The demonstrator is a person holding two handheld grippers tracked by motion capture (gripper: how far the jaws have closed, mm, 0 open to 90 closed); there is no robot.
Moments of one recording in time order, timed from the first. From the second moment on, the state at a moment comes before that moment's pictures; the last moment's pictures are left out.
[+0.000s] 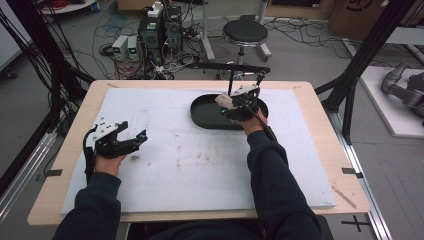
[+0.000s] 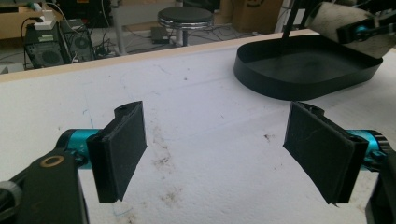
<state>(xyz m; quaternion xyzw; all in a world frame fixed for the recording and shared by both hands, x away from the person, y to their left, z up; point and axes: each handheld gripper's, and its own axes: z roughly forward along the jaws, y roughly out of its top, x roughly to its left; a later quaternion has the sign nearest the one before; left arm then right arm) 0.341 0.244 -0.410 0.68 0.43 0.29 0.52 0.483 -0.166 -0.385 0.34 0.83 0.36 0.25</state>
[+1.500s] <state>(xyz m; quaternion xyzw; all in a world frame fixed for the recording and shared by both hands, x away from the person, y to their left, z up) 0.344 0.246 -0.411 0.67 0.43 0.28 0.53 0.383 -0.273 -0.365 0.35 0.81 0.40 0.25</state>
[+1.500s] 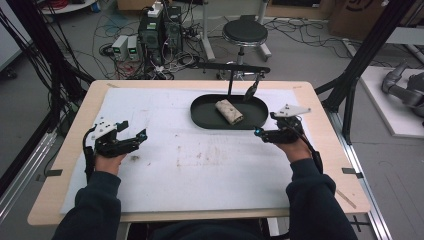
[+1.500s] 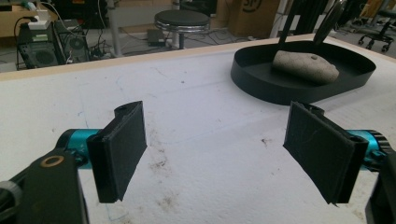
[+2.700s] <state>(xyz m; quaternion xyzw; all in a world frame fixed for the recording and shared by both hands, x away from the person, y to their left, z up) 0.338 0.242 -0.407 0.68 0.42 0.29 0.53 0.335 -0.307 -0.394 0.38 0.78 0.42 0.28</state>
